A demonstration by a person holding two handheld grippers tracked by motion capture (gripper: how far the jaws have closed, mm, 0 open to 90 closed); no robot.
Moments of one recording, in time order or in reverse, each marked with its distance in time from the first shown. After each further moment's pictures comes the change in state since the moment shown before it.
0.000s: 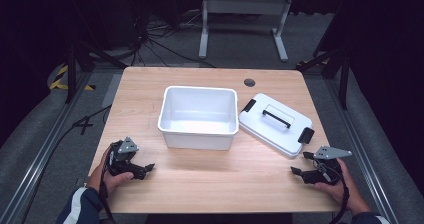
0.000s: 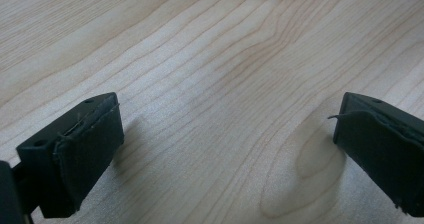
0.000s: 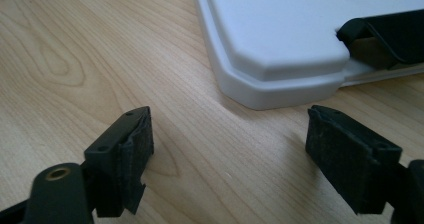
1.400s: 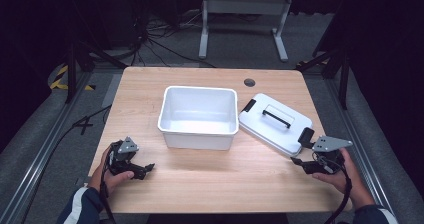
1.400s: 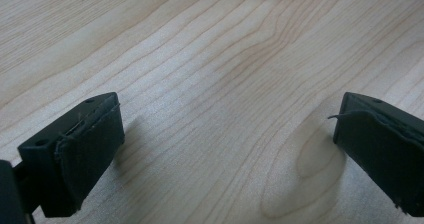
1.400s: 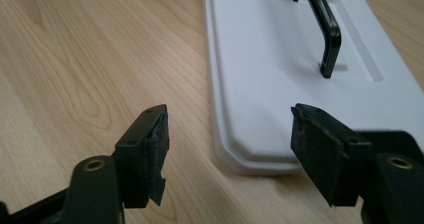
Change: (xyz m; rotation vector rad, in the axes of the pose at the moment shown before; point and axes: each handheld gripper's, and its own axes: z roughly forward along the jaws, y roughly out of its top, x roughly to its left) left arm 0.000 0.000 0.000 0.000 -0.004 0.007; right arm 0.008 0.048 -0.020 -0.011 -0.012 -0.203
